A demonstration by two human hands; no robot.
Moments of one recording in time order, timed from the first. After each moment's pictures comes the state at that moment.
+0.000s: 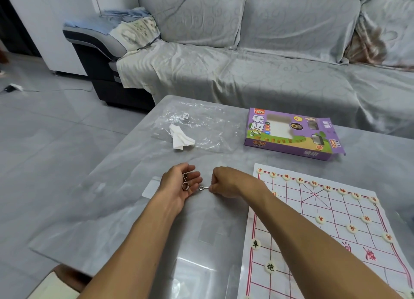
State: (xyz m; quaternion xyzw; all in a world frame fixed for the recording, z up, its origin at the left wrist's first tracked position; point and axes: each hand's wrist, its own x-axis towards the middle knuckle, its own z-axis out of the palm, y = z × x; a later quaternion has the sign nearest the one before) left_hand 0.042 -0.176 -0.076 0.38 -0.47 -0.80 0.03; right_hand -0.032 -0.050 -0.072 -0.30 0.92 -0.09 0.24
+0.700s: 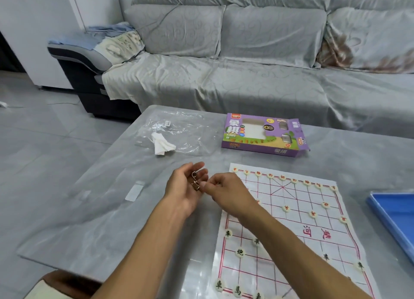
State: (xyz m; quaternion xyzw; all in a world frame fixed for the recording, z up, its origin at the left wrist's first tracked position) left_hand 0.051 -0.104 -0.041 0.30 -0.35 -0.89 0.02; right_hand 0.041 0.019 -0.031 -0.14 0.83 -0.51 0.19
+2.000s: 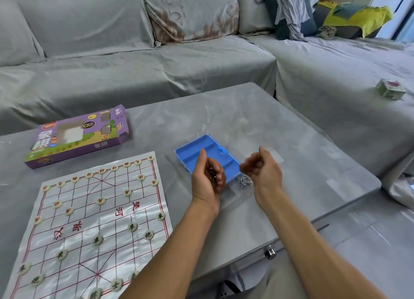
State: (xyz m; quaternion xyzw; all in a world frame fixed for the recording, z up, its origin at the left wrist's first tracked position) left_hand 0.075 0.367 -0.058 0.07 -0.48 -0.86 -0.15; right_hand 0.087 0.488 -0.064 0.27 0.48 -0.81 -0.19
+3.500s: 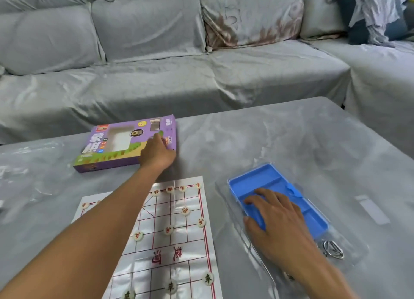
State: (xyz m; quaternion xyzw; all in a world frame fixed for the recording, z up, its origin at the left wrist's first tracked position) left_hand -0.193 0.163 -0.088 0.13 -0.97 -0.21 0.03; right_hand 0.034 0.408 -0.073 0.00 0.98 -0.21 -0.02
